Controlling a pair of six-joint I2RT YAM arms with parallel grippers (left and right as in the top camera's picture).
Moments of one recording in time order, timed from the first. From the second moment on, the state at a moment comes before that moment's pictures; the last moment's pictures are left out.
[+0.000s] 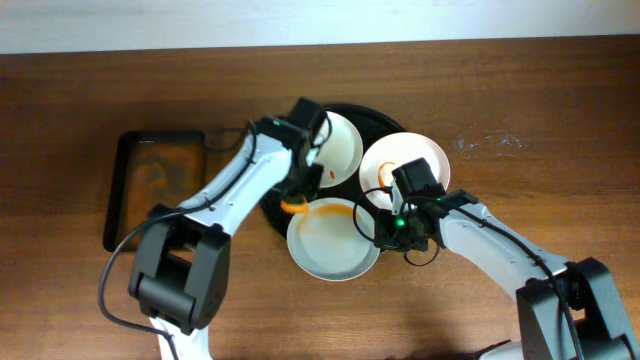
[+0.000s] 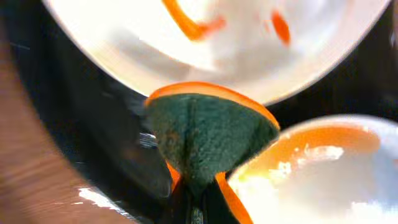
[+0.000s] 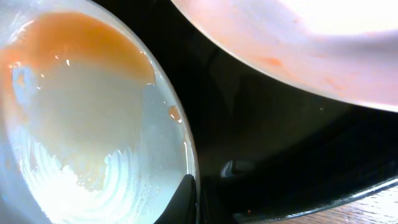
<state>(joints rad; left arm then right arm) -0.47 2.00 1.59 -1.01 -0.02 -0.16 0.35 1.61 0.84 -0.57 -0.32 0.48</state>
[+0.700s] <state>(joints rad) -0.27 1.92 1.62 -1.06 0.15 -0.16 0.35 1.50 1.16 -0.91 0.03 0.27</state>
